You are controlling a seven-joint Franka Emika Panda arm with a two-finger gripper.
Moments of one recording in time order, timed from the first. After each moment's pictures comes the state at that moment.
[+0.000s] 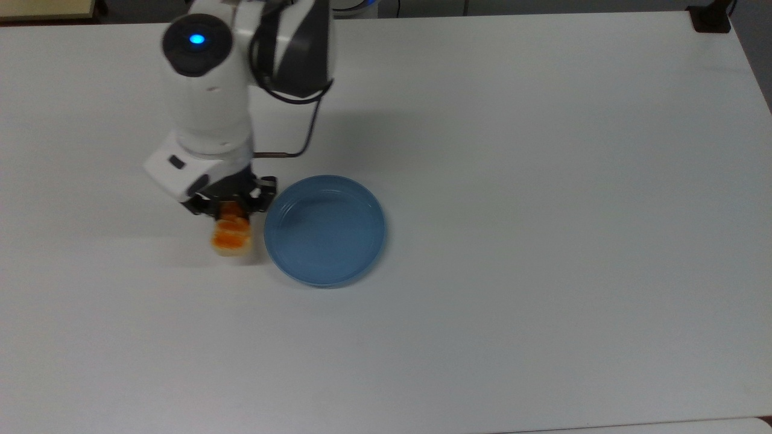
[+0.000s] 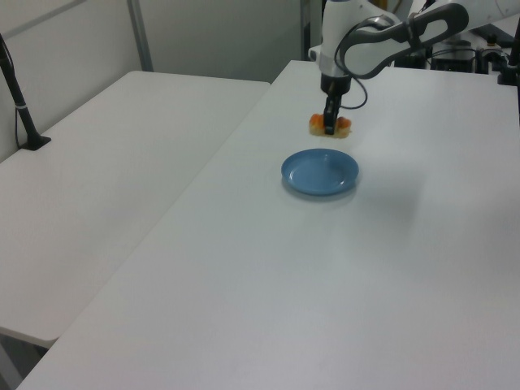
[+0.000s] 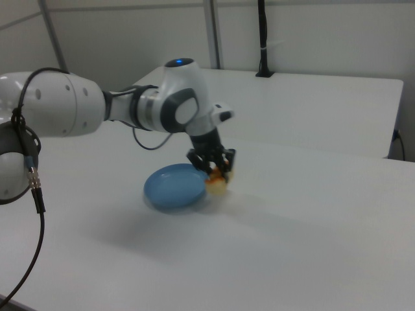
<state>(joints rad) -0.10 0.50 -0.05 -1.54 -0.10 2.17 -0.25</state>
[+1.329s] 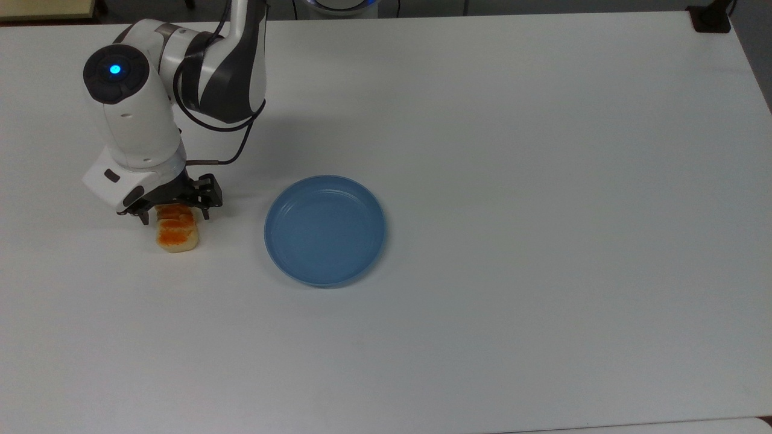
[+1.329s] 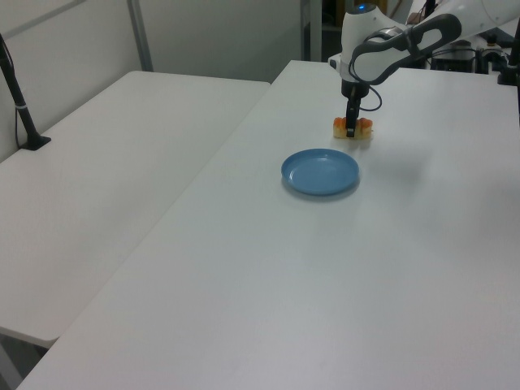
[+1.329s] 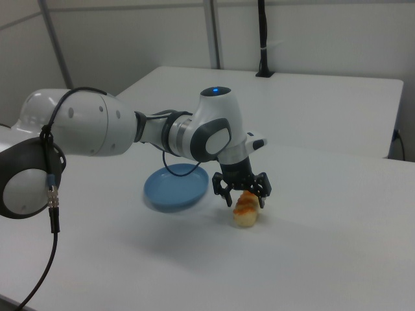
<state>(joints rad) -0.23 0.59 -0.06 -1.54 -0.10 2.22 -0.41</state>
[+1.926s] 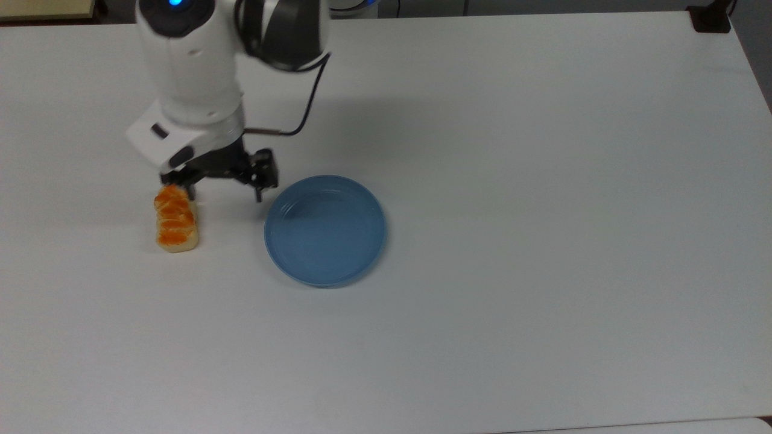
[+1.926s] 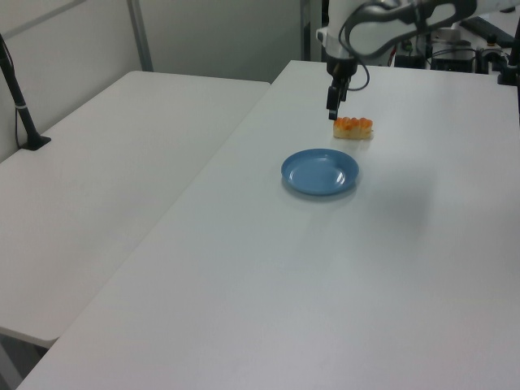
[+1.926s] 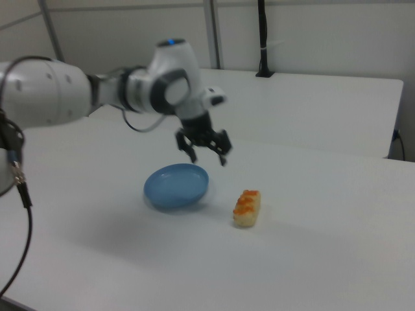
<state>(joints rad) -0.08 0.42 -0.05 -1.52 -0.10 2.04 -0.14</state>
